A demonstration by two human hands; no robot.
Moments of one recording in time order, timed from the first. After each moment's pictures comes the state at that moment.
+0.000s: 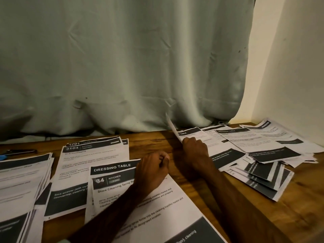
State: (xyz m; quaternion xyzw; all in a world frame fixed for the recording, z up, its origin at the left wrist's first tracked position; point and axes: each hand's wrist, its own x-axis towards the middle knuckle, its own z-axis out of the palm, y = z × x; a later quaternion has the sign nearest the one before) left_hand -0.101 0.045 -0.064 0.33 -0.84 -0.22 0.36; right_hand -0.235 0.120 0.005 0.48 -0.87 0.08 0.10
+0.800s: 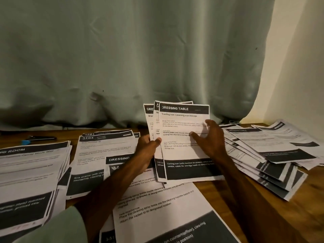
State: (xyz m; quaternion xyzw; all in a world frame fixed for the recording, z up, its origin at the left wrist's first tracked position) left_hand -0.074 0.011 -0.034 0.32 -0.56 -0.65 0.41; right_hand -0.268 0.113 -0.006 0.41 -0.78 0.46 0.07
